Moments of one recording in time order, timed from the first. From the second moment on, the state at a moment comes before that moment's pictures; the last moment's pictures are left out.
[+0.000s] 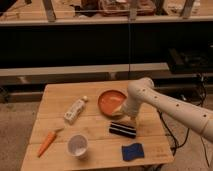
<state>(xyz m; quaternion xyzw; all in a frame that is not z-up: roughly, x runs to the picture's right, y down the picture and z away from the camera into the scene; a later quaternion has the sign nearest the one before) 0.117 0.171 0.804 -0.30 -0.24 -0.37 0.84</state>
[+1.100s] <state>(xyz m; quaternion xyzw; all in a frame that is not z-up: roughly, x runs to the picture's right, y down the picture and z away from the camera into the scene) 0.165 0.178 0.771 -0.28 -0.08 0.04 0.96</state>
